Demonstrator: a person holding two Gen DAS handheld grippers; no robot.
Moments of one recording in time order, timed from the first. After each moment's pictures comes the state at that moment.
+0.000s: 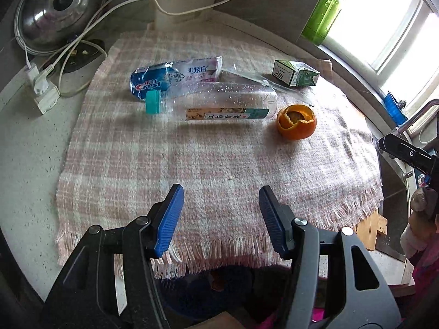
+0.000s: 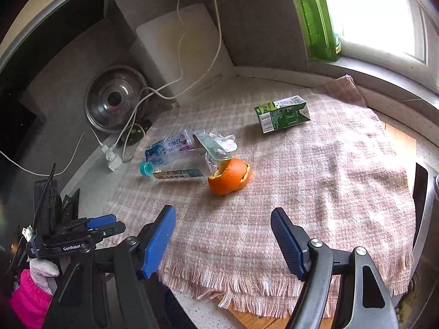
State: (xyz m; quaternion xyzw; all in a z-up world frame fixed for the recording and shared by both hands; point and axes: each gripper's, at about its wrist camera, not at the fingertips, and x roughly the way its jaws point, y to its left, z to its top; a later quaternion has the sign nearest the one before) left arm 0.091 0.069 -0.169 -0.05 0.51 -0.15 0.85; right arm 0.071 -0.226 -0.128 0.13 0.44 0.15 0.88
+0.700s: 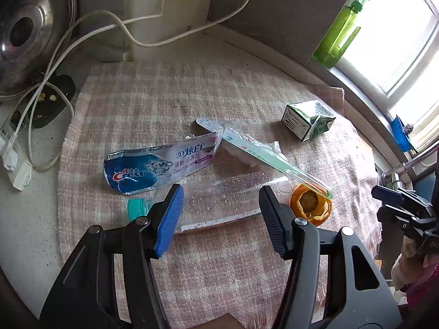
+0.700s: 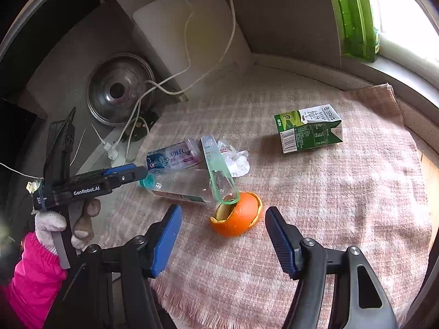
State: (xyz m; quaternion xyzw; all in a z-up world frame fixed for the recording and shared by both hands) left arm 0.234 0.052 -0.161 -0.05 0.52 -0.17 0.83; right arm 0.151 -0.210 -0.134 0.11 0.48 0.21 0.84
